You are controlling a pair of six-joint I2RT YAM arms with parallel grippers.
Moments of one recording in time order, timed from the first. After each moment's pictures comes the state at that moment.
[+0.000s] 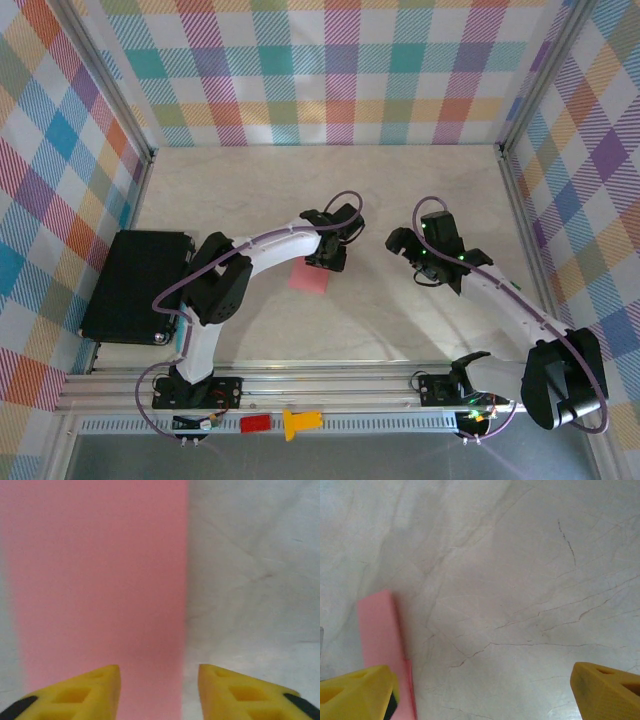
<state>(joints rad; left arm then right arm) -0.80 2.04 1.56 -0.84 -0.16 -0.57 0.36 1.18 0.75 -0.43 -0.04 0.83</state>
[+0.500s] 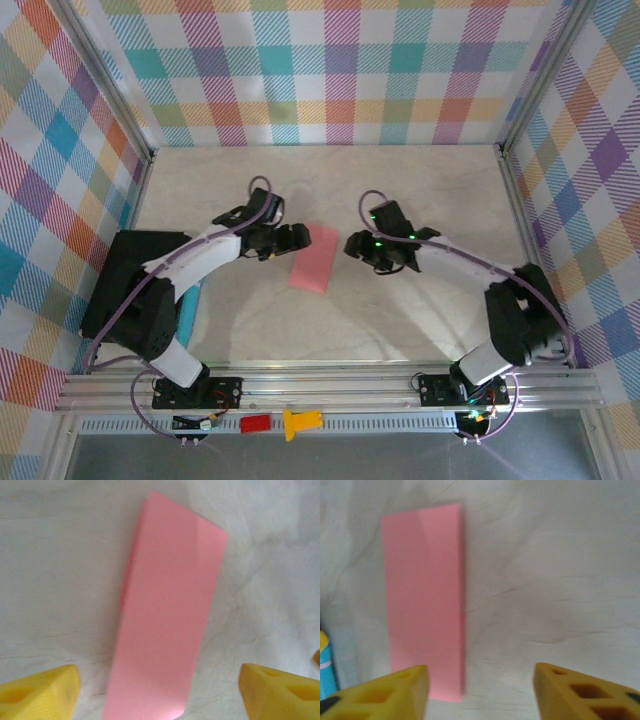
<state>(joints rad) -0.45 1.57 1.08 -0.51 0.18 -0.67 0.59 1.57 0.99 -0.36 -0.19 0.83</state>
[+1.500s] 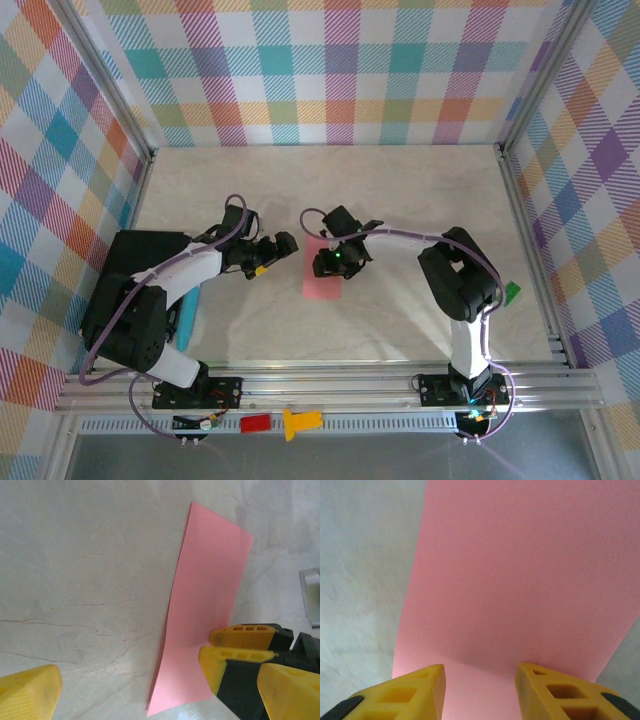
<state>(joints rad) -0.33 1.50 0.85 -0.32 0.39 -0.76 0.71 1.94 1.23 -0.48 -0.28 0.45</state>
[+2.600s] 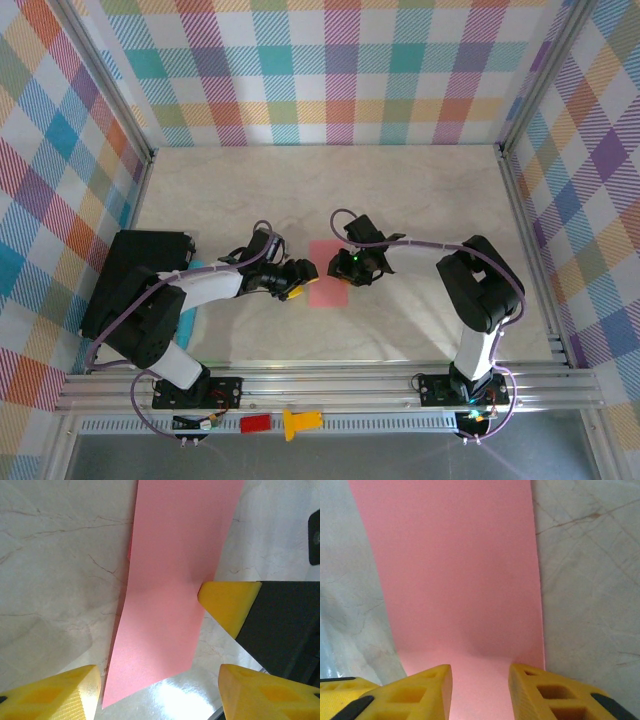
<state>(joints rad) -0.54 1.55 0.71 -0.08 0.49 -1.00 0.66 1.81 1.00 -0.27 -0.33 0.86</state>
